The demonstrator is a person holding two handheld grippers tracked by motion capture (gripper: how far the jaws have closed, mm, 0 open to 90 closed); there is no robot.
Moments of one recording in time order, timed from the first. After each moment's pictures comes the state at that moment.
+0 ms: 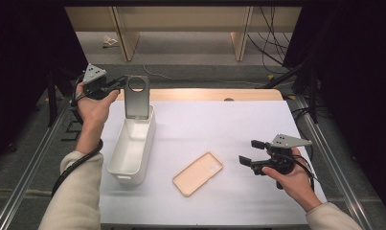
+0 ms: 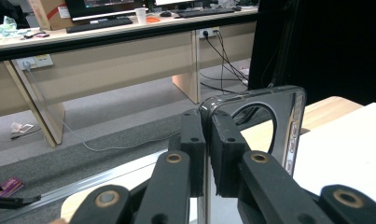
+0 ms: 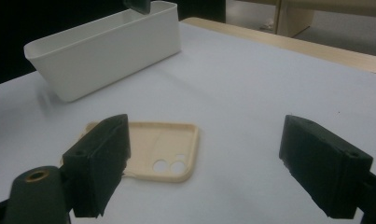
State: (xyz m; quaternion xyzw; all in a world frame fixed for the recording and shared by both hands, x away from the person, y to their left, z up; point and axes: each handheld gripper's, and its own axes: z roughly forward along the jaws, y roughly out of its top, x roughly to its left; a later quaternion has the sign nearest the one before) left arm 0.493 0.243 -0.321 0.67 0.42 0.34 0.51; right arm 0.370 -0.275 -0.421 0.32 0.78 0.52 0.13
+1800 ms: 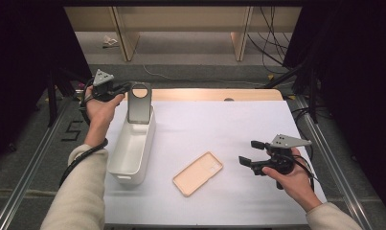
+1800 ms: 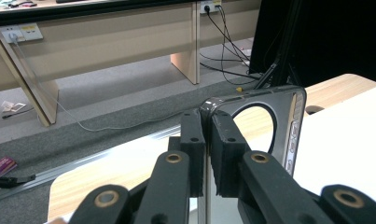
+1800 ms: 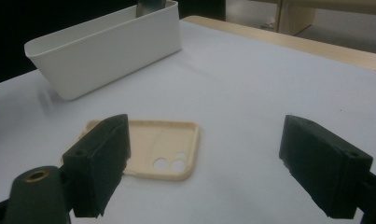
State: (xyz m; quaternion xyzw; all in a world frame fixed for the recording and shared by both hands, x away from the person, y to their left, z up) left arm 0.524 0.247 -0.359 0.69 0.44 0.31 0.49; right arm 0.370 -0.275 -0.422 0.32 0.78 0.52 0.12
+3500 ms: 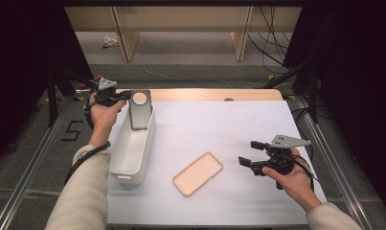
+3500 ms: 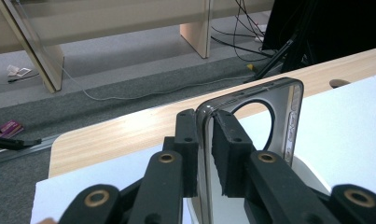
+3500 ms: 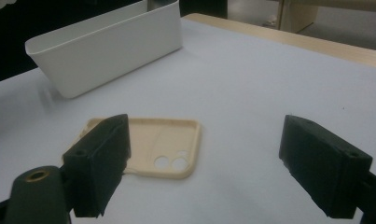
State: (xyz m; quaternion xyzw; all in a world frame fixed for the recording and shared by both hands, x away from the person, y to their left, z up) left arm 0.535 0.252 -0.389 0.70 0.48 0.29 0.45; right arm 0.371 -0.274 -0.424 0.32 0.78 0.52 0.12
